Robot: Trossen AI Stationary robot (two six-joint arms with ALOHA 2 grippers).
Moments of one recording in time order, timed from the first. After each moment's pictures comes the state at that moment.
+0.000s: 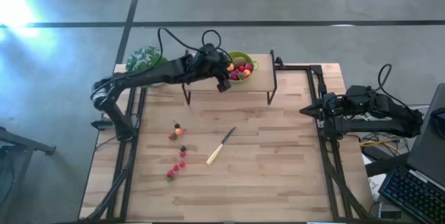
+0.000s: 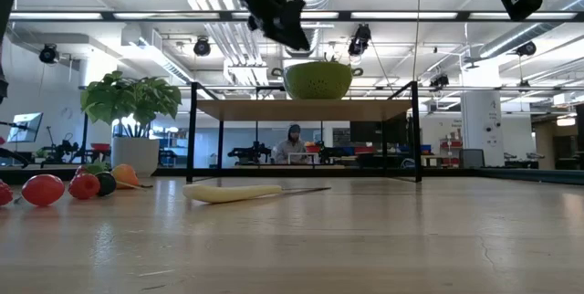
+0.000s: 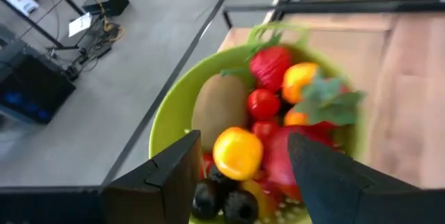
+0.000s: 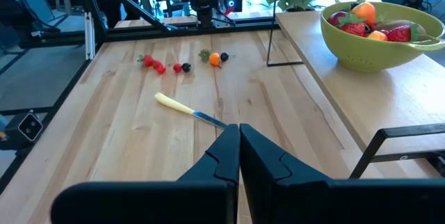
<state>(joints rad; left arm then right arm) 0.34 1.65 1.51 -0.36 -0.29 0.23 -0.08 0.29 0.70 -0.75 -0.05 0.07</state>
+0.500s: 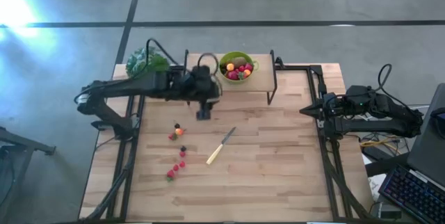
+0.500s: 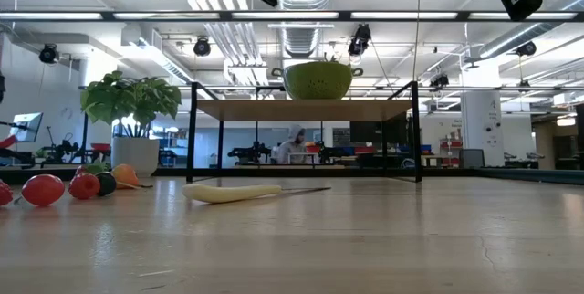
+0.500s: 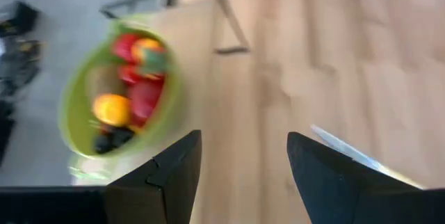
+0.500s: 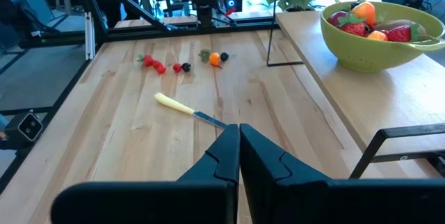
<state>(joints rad) 0.09 1.50 1.61 -0.83 -0.26 0.26 -0.08 0.29 0.70 -0.75 -0.05 0.07</state>
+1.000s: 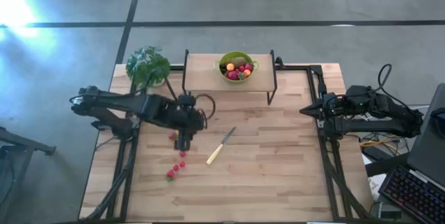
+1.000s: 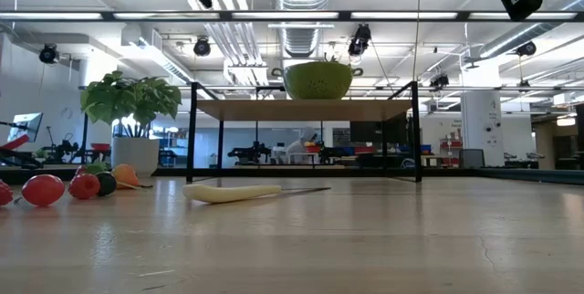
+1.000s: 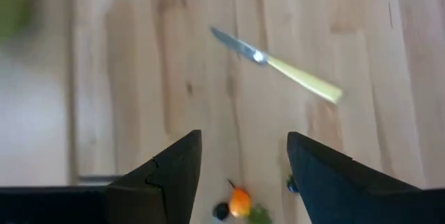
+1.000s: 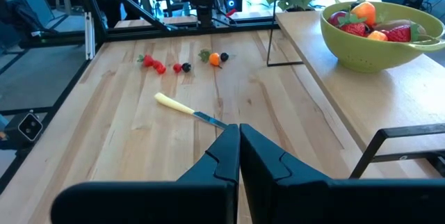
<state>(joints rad) -0.20 1.45 1.56 -1.20 -0.25 -0.03 -0.08 0.29 0.70 -0.75 -0.05 0.07</state>
